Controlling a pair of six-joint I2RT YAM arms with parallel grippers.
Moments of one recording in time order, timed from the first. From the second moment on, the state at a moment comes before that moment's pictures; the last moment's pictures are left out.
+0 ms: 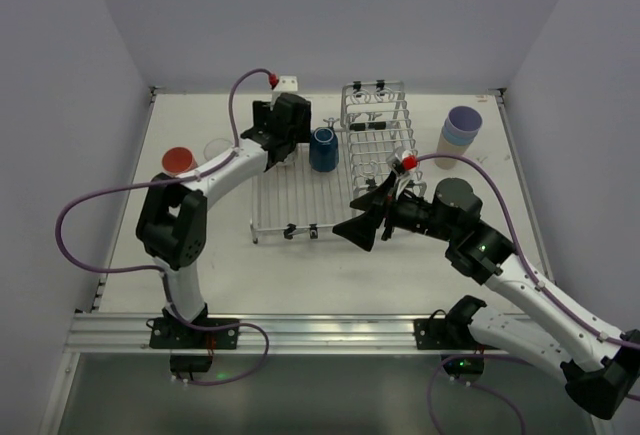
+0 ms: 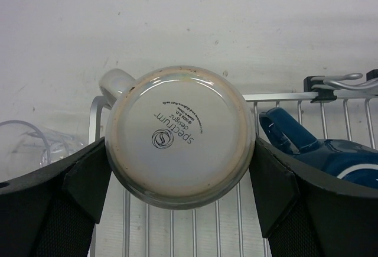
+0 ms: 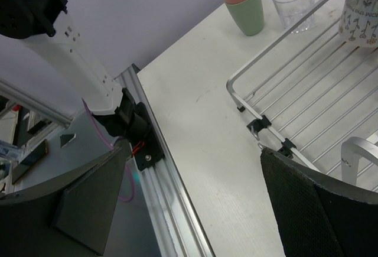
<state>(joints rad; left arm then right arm) -0.53 1.87 1.48 -0.22 -0.56 -0.28 0.72 0.82 0.78 -0.09 -0.46 0.44</state>
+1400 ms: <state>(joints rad) -0.52 1.29 0.92 0.01 -0.39 -0.36 0.73 0.89 0.83 0.03 -0.38 0.53</state>
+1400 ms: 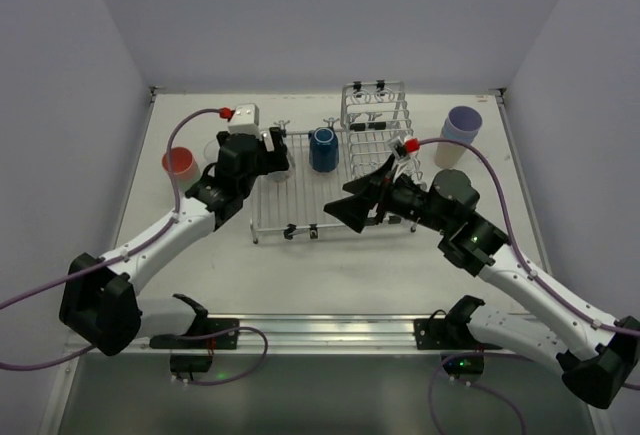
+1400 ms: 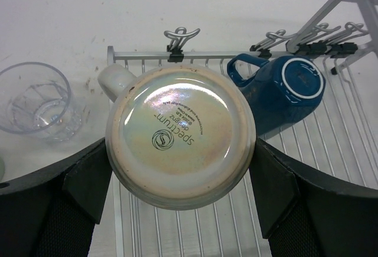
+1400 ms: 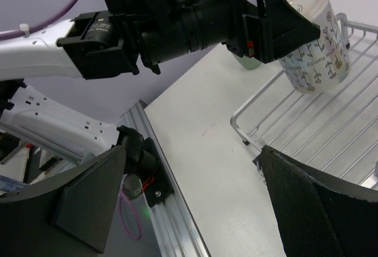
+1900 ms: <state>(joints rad) -0.52 1.07 1.05 0.01 -0.14 -0.52 0.74 1.00 0.90 0.19 -0.32 0.65</state>
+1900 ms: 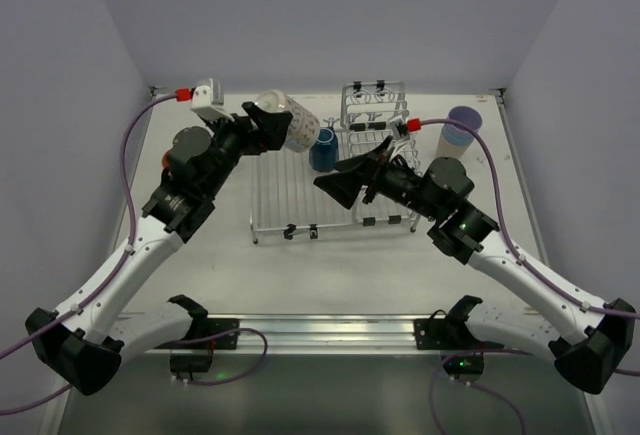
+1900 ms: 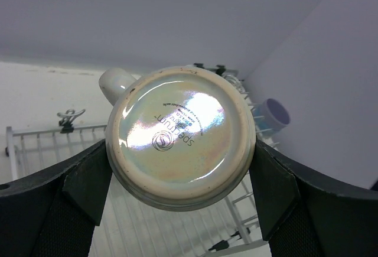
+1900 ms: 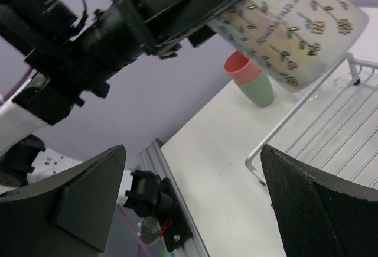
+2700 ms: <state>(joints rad) -0.52 0.96 1.06 0.18 0.18 -0.78 0.74 1.07 1.00 0.28 -0.23 0.64</state>
